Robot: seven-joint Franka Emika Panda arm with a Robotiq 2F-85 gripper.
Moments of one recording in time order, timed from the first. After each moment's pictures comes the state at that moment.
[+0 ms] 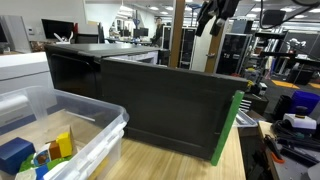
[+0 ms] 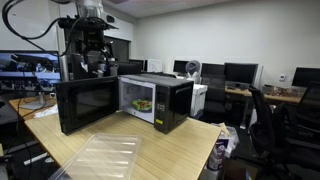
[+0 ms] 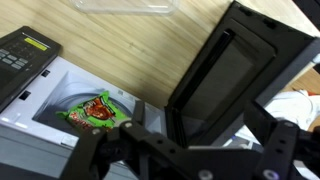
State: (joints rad) arm -0.40 -0.52 0.19 -2.40 0.36 2.01 -0.98
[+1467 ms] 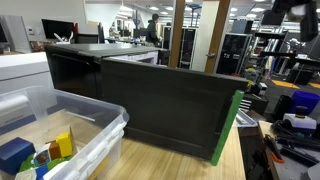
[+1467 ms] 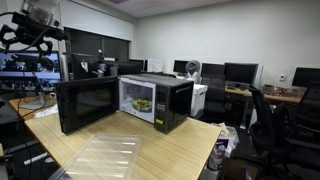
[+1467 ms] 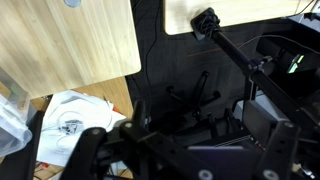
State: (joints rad) arm 0.34 -0.75 -0.03 -2.55 0.43 1.65 -1.21
